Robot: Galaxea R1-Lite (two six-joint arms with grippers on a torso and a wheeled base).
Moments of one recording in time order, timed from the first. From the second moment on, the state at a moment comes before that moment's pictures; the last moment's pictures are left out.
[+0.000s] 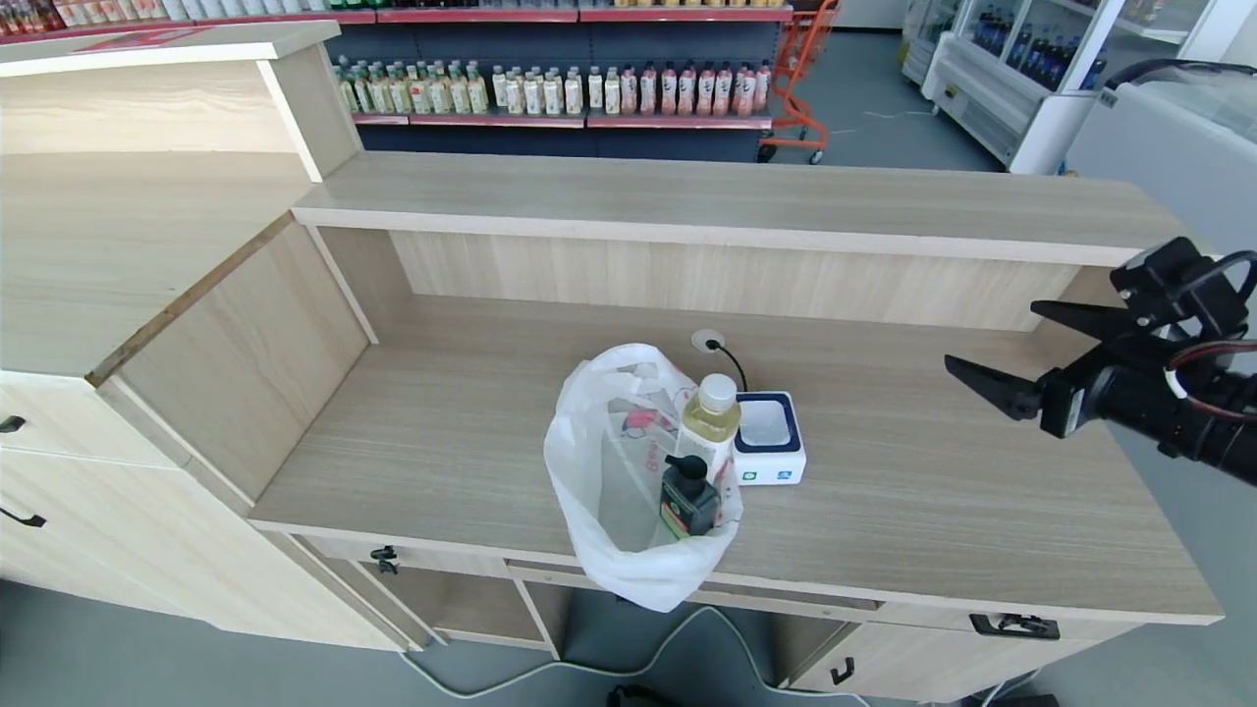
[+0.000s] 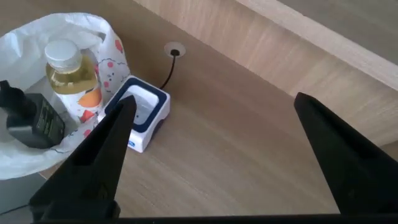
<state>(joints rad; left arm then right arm) -0.01 0.00 0.00 0.01 -0.04 -0.11 -0.01 1.54 -0.62 -0.91 0.40 -0.40</state>
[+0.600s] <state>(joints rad) -0.01 0.00 0.00 0.01 -0.04 -0.11 -0.14 1.22 -0.11 -0.94 0.02 -0.17</state>
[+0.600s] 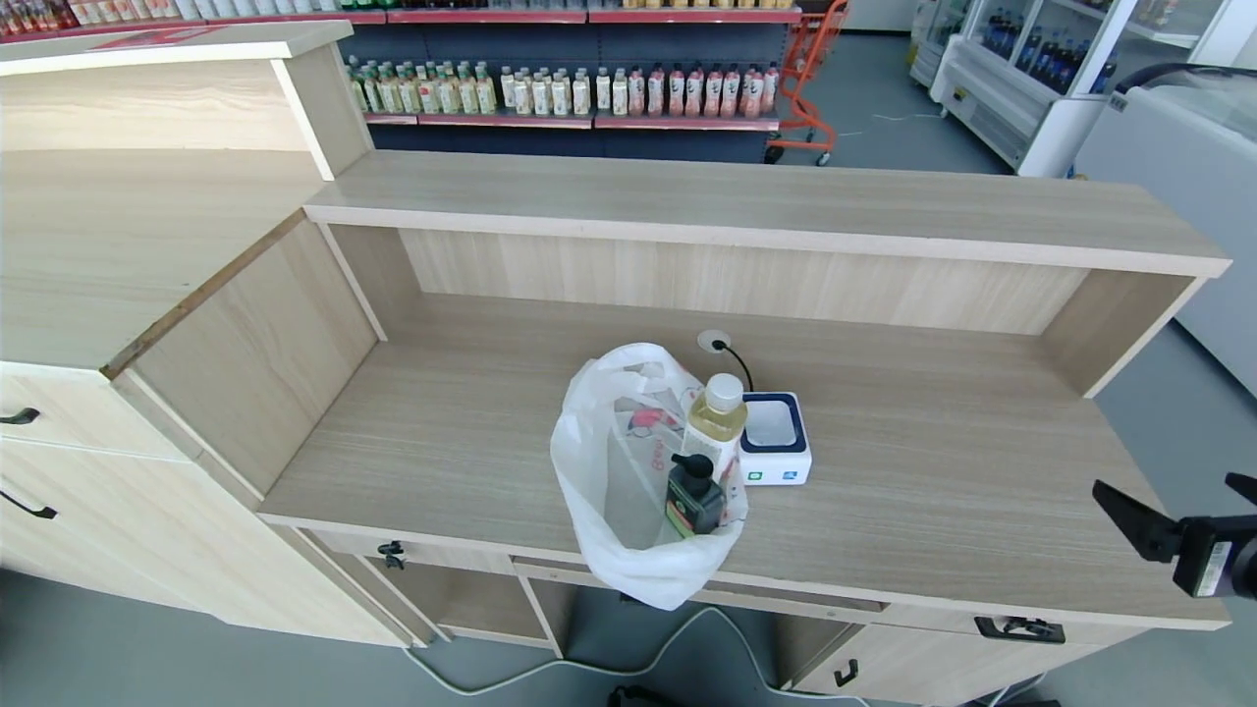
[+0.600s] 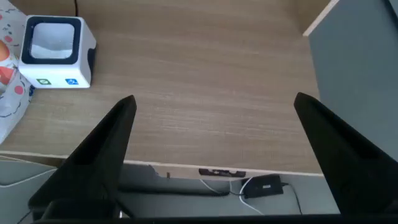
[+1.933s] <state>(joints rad) -0.01 0.00 0.00 0.01 -0.04 -0.11 0.00 0.00 0.00 0.00 -0.08 0.03</state>
